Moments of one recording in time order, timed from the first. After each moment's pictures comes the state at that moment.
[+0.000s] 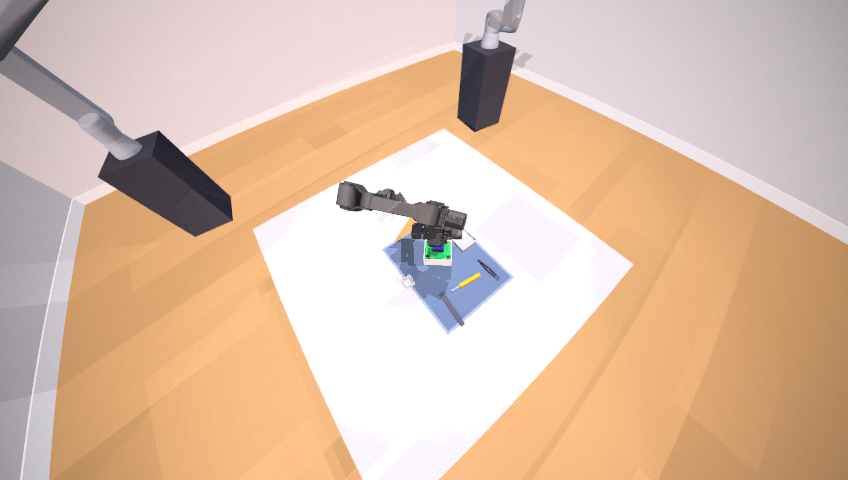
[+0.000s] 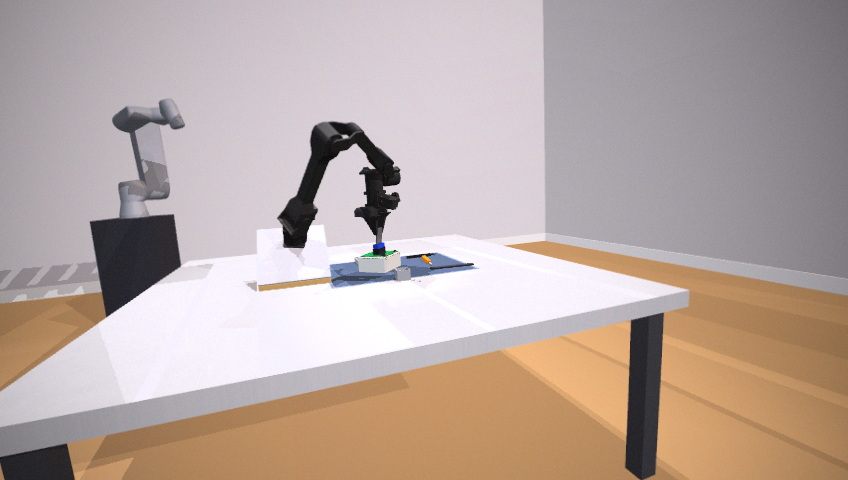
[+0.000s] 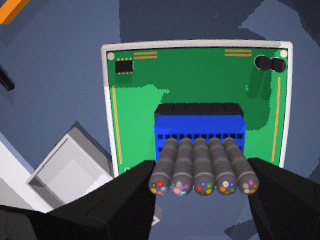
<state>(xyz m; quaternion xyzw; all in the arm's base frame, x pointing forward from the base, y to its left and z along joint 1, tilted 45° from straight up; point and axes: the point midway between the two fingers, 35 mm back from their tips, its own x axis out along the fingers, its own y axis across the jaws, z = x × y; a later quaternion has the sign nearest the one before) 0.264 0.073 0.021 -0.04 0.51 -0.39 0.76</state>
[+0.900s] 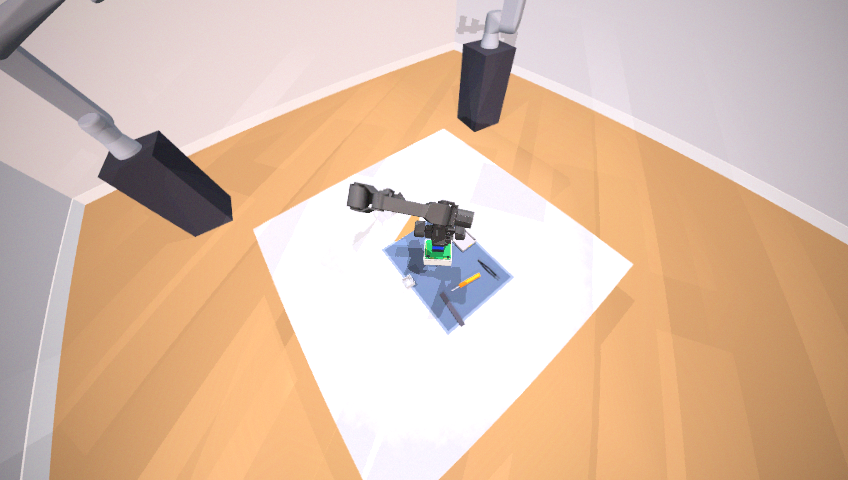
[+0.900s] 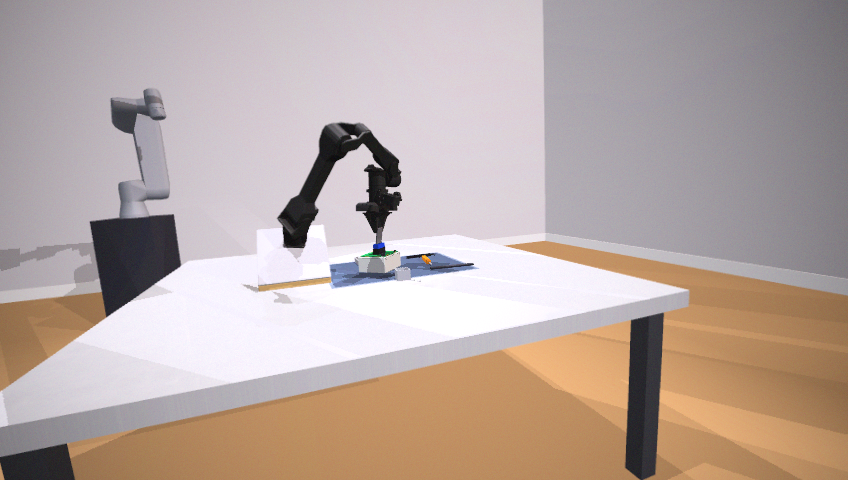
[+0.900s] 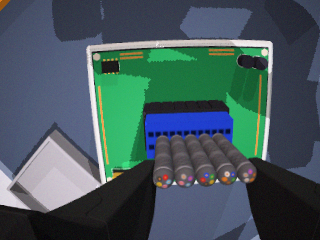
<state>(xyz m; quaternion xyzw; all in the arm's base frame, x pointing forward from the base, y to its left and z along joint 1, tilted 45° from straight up) 0.265 0.079 0.022 -0.07 0.51 -0.44 0.74</state>
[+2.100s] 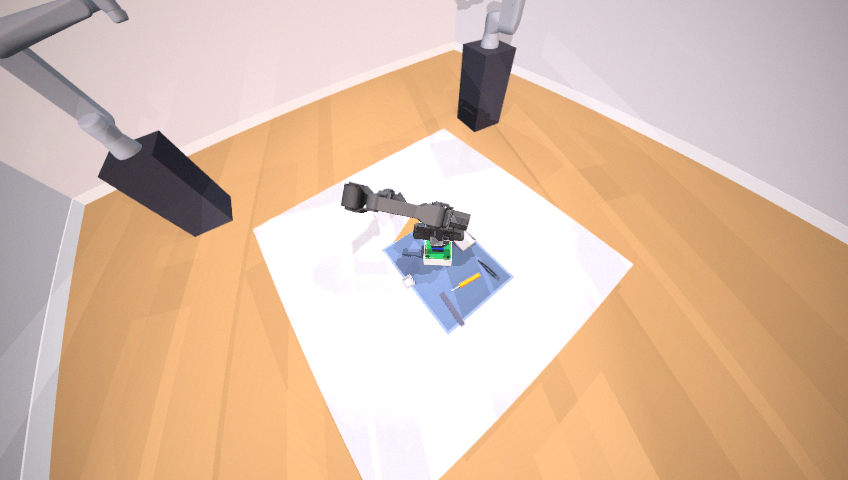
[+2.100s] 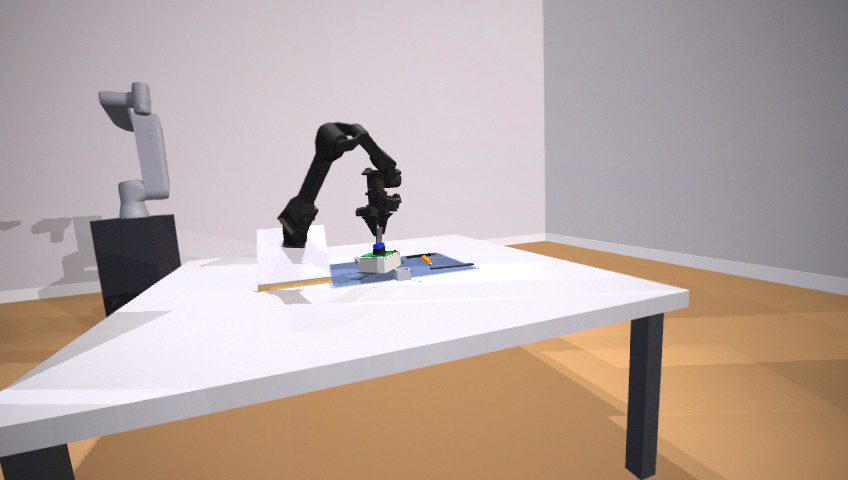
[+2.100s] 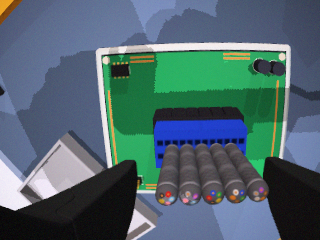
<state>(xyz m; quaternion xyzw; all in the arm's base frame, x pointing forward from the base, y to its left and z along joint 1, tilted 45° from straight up) 0.266 0.071 0.013 -0.06 0.51 -0.41 0.75</state>
